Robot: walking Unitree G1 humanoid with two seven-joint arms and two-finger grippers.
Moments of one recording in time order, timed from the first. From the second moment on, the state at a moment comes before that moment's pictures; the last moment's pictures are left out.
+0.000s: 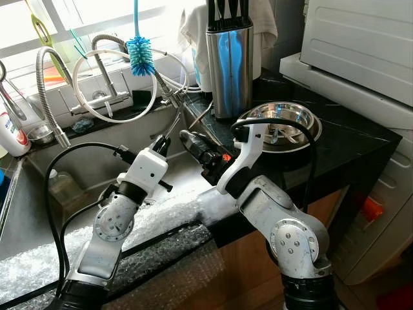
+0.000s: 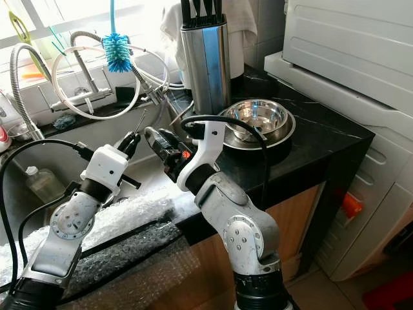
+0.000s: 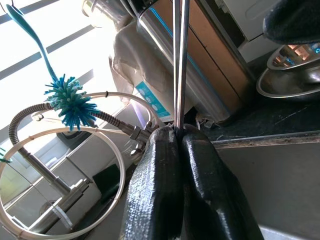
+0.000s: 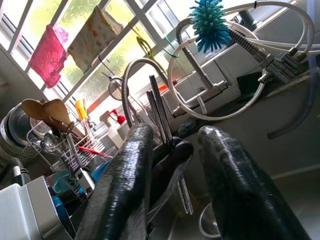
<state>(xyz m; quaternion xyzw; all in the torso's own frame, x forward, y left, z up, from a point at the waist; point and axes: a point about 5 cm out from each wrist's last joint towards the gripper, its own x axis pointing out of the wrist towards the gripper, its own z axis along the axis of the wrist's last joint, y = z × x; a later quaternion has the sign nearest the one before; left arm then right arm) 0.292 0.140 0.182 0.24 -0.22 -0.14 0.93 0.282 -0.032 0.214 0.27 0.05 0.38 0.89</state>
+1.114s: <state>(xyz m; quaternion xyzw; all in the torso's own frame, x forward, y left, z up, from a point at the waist) 0.305 0.183 0.175 0.09 -0.17 0.01 0.98 0.275 -0.051 0.243 0.20 -0.06 0.34 0.92</state>
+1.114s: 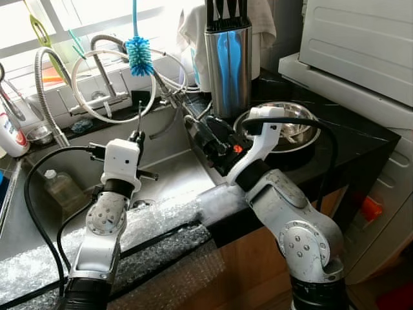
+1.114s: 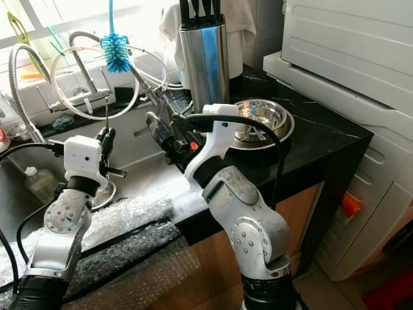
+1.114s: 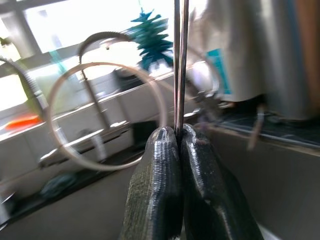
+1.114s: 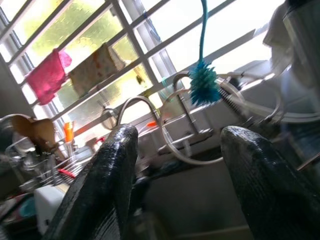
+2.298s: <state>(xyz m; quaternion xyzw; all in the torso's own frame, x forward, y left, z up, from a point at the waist) 0.304 0.278 0.136 -0.05 -0.05 0.13 0.99 0.232 -0.107 0.163 -0.07 -0.10 0.15 0.98</state>
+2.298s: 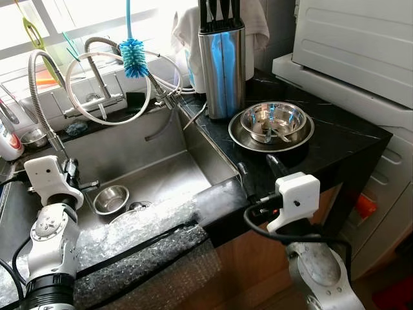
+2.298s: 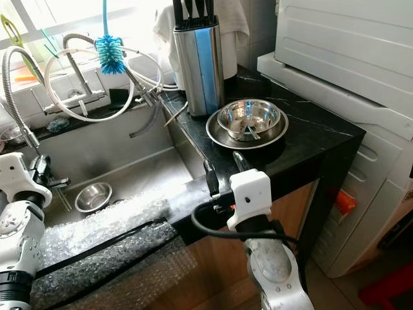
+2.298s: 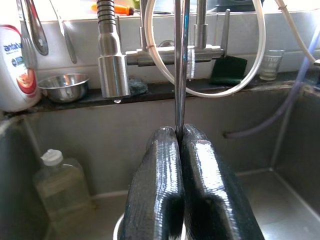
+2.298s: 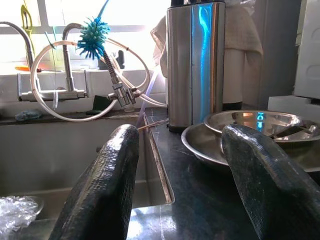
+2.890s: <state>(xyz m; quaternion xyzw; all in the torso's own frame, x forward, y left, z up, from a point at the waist) 0.296 0.264 0.112 -0.08 -0.03 0.10 0.99 0.236 -0.114 0.147 -0.07 -0.09 0.11 0.99</state>
